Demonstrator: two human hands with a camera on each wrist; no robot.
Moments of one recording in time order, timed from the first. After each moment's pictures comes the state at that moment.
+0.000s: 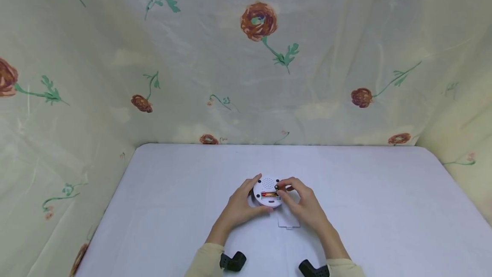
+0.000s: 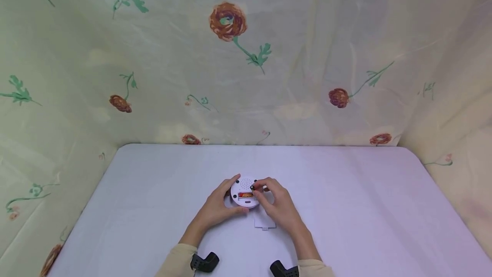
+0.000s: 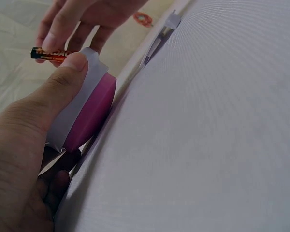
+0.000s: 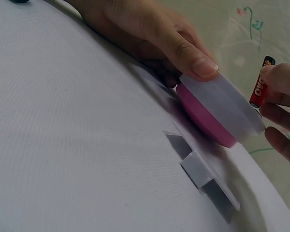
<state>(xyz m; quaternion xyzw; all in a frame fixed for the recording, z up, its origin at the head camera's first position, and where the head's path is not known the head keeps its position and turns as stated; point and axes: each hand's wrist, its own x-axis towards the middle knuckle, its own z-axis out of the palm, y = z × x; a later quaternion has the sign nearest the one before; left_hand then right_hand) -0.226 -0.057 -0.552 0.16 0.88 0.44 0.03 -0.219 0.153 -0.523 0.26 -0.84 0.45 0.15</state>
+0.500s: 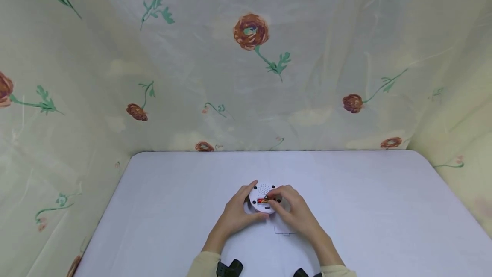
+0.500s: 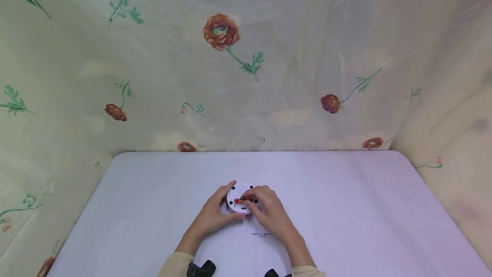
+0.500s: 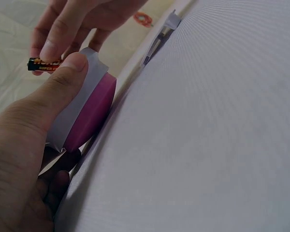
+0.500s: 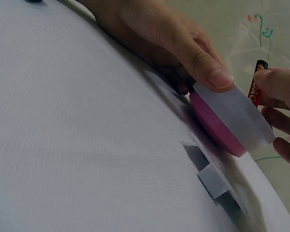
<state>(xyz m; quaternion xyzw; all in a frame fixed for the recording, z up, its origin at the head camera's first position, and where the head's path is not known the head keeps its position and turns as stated) -0.225 -0.056 -0.550 0.16 0.88 0.44 0.03 -0.216 0.148 -0.524 0.30 -0.84 0.42 0.17</state>
